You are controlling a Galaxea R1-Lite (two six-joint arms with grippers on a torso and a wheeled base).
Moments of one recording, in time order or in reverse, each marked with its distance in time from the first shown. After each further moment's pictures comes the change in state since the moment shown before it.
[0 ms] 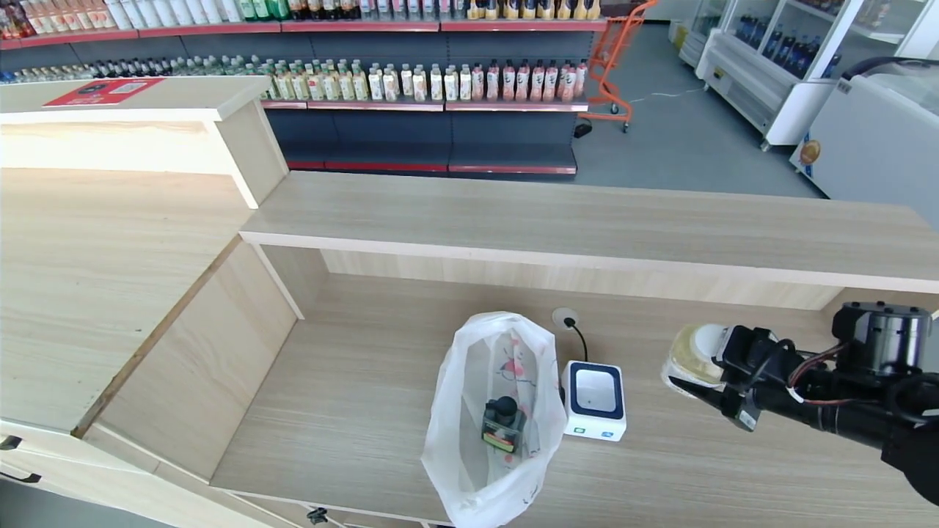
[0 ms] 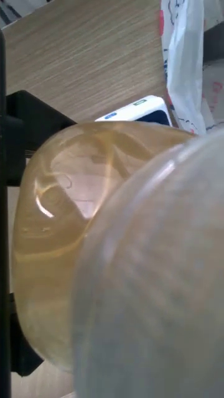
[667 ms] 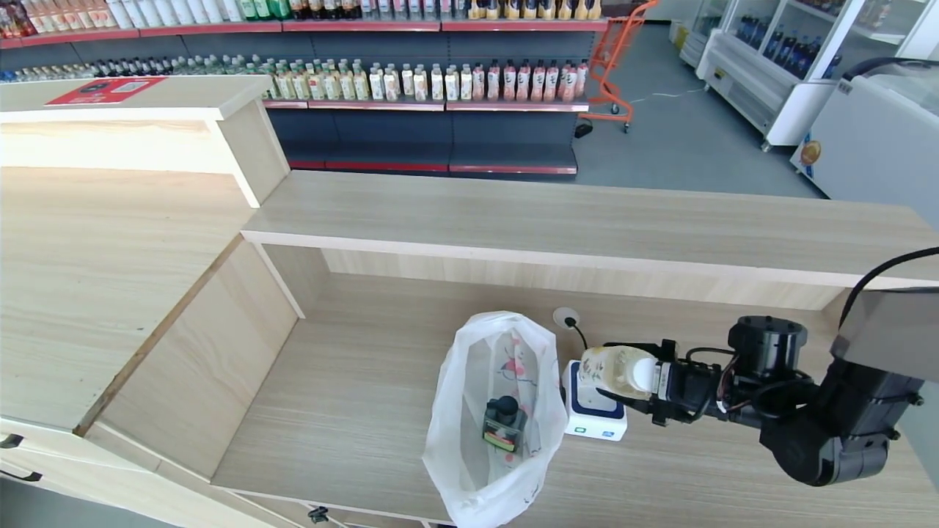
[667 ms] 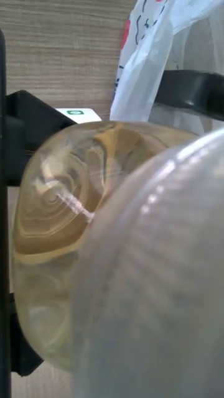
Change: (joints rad) left arm 0.000 0.000 0.000 0.000 0.000 0.000; right arm 0.076 0.427 -0.176 -0.332 0.386 -0.154
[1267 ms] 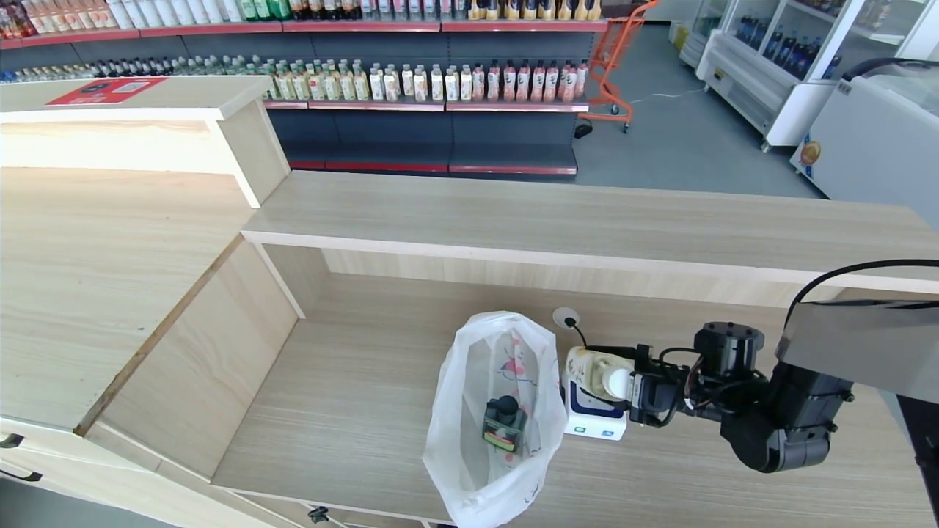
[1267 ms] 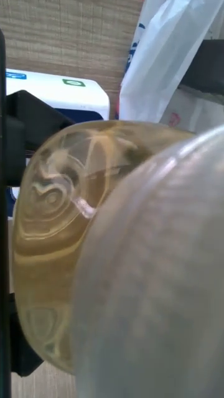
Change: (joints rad) left arm 0.000 0.000 0.000 0.000 0.000 0.000; right arm 0.008 0.181 -0.160 -0.011 0.015 -0.110
